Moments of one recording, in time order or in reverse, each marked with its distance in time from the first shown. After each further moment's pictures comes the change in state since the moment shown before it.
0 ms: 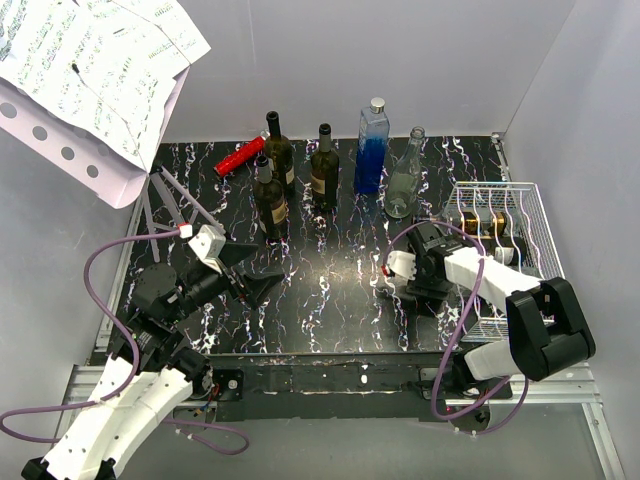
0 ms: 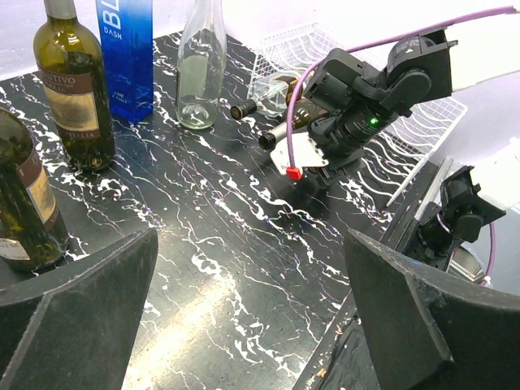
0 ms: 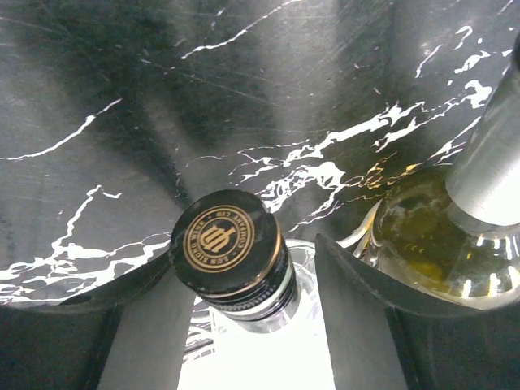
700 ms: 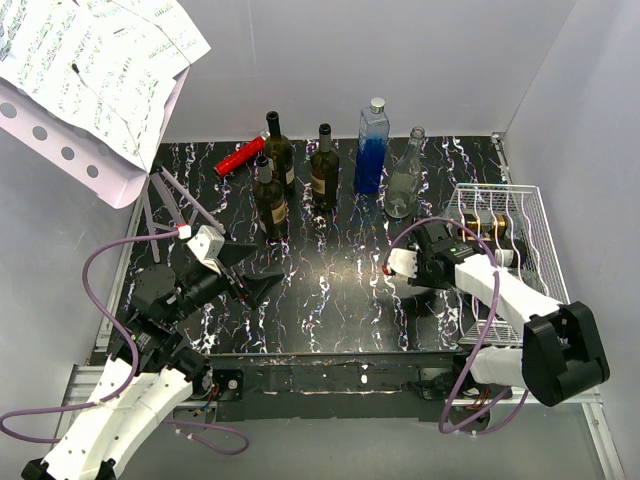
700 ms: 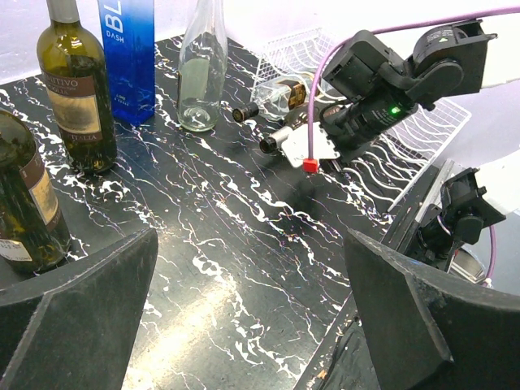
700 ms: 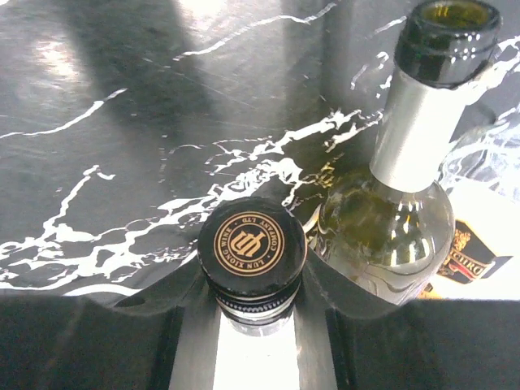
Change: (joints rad) left arm 0.000 -0.008 0.000 0.000 -0.006 0.000; right arm -0.005 -0.121 0.000 0.016 -0.040 -0.096
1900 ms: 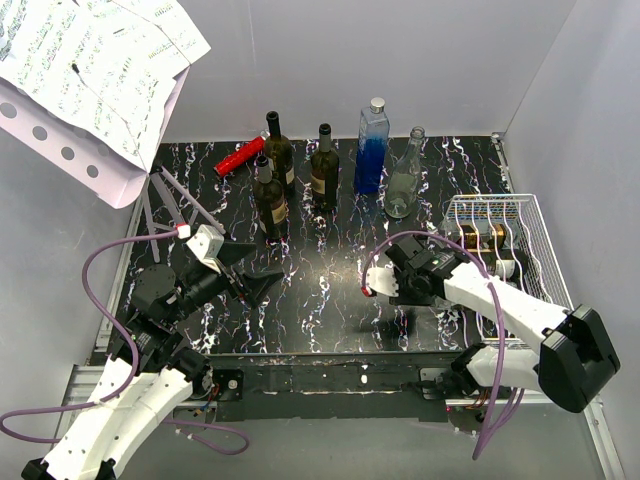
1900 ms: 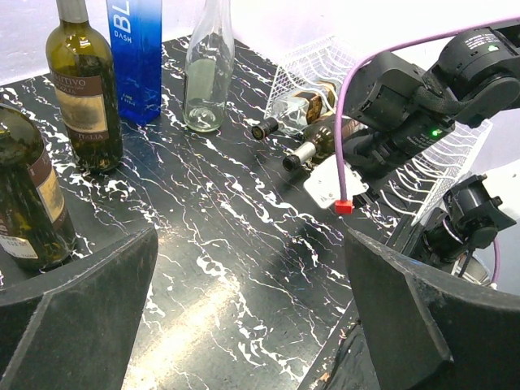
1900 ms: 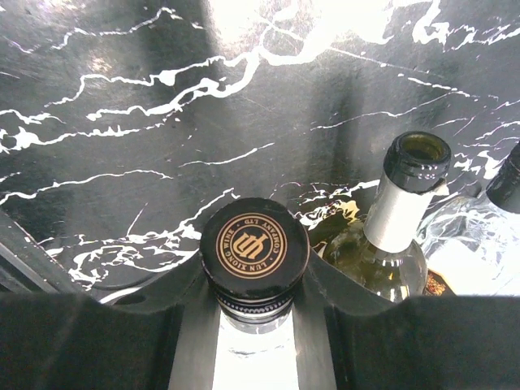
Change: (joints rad) left arm 0.000 0.001 0.000 0.000 -0.018 0.000; right arm 0.288 -0.060 0.043 -0.205 -0.065 0.172
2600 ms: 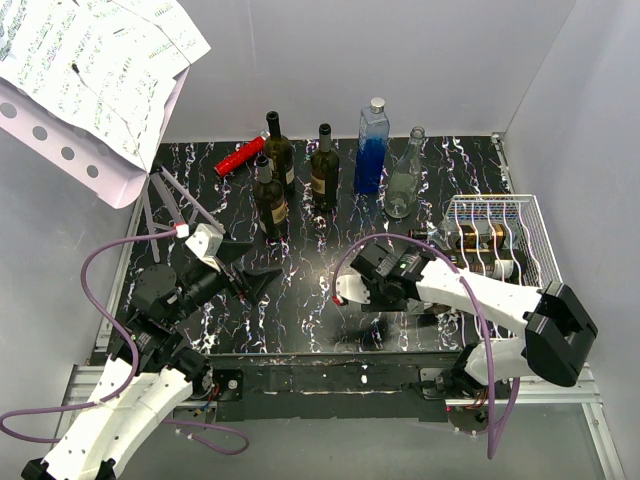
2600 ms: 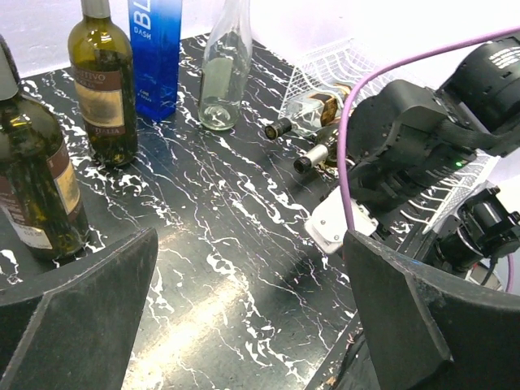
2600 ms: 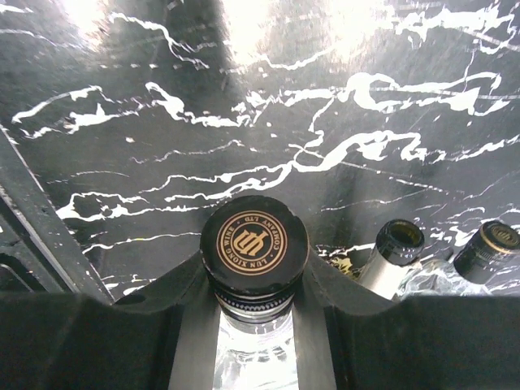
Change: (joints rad) left arm 0.000 0.000 0.000 -0.007 -0.040 0.000; right arm 0.240 0.138 0.135 -0.027 -0.014 0.167
